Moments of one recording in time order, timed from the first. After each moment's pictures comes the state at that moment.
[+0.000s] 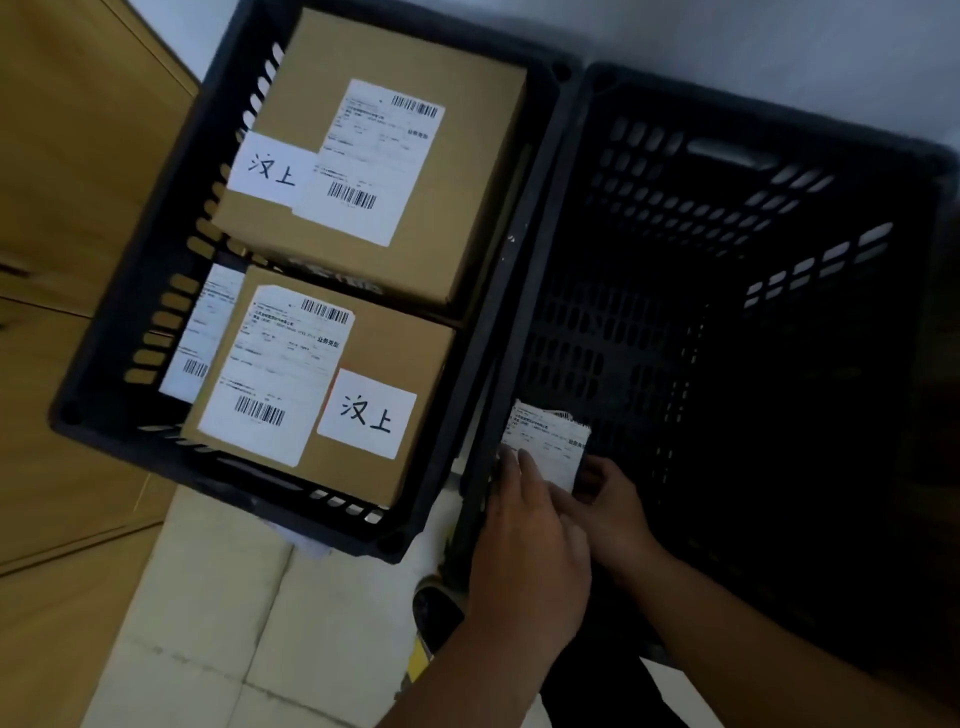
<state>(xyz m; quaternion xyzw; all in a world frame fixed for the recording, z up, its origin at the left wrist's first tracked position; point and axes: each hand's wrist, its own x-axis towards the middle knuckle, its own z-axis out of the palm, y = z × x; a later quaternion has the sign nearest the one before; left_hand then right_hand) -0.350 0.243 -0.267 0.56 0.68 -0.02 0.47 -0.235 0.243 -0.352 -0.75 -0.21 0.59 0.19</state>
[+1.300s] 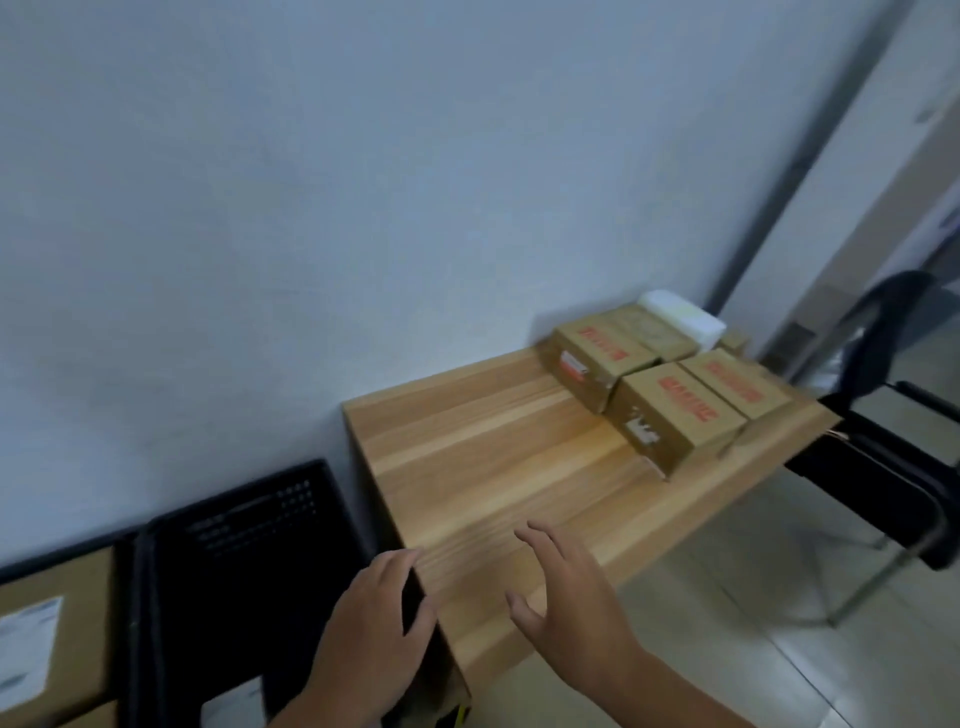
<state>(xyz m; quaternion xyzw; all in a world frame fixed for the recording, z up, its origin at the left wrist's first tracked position) -0.200 0.114 0.095 0.89 0.30 0.09 0.32 -0.050 -0.056 0.117 -0.88 -0.43 0.06 0.19</state>
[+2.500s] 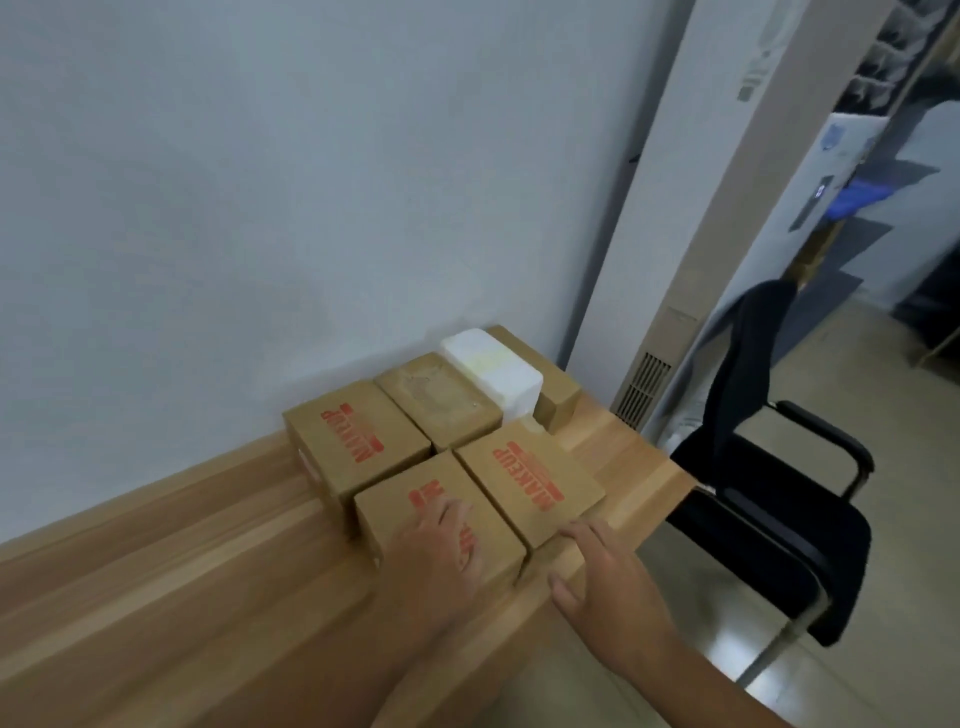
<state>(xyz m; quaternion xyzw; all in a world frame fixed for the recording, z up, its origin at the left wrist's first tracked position) 0.419 -0.092 0.100 0.95 0.17 0.10 0.26 0.499 -0.295 0.120 -0.94 -0.30 0.03 0.18</state>
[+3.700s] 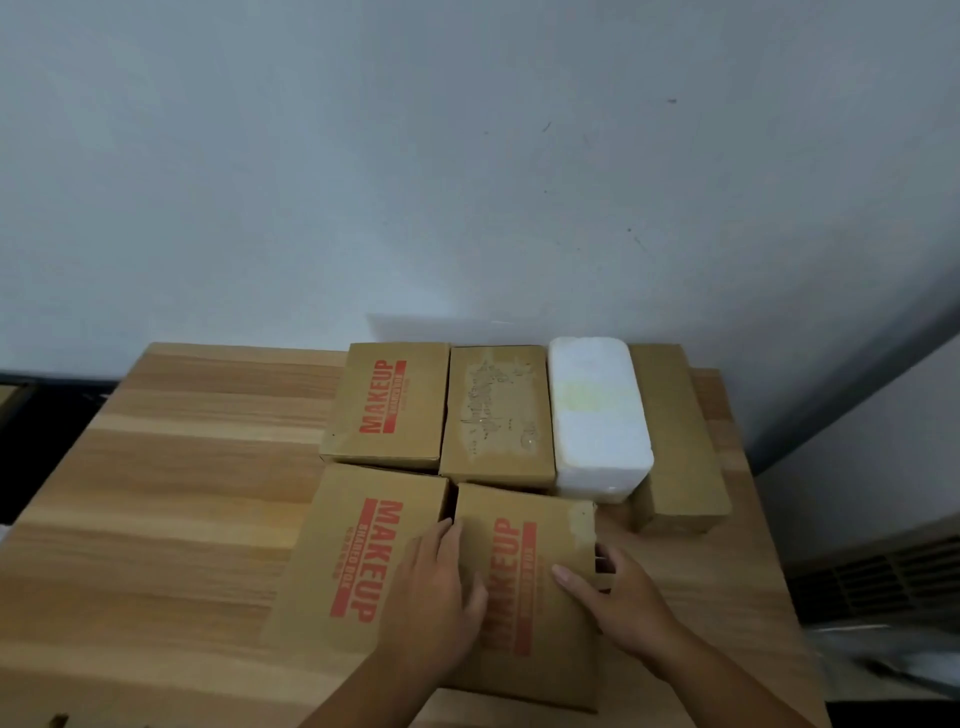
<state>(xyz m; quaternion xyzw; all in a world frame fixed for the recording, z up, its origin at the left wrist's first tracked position) 0.628 -0.161 0.042 0.78 0.58 0.07 0.24 0.858 -0.220 0.013 -0.75 -0.30 0.51 0.30</state>
